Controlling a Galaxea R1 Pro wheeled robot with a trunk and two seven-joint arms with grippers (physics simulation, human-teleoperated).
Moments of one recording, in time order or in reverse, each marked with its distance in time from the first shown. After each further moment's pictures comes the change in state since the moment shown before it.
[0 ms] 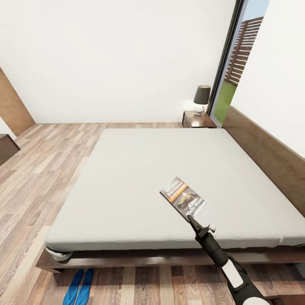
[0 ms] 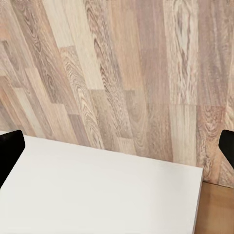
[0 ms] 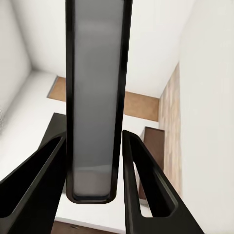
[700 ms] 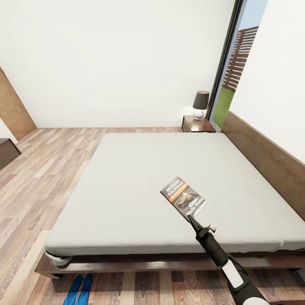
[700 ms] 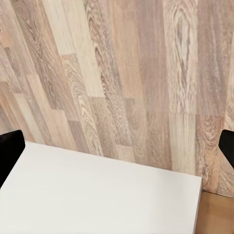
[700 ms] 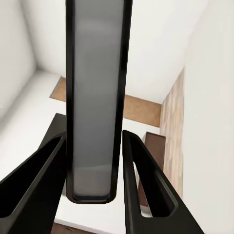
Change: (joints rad) left arm 0.000 0.000 0.000 0.000 0.000 -0.001 -0.001; right arm 0.000 -0.001 -0.001 0.001 0.001 -0.031 0.000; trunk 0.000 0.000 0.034
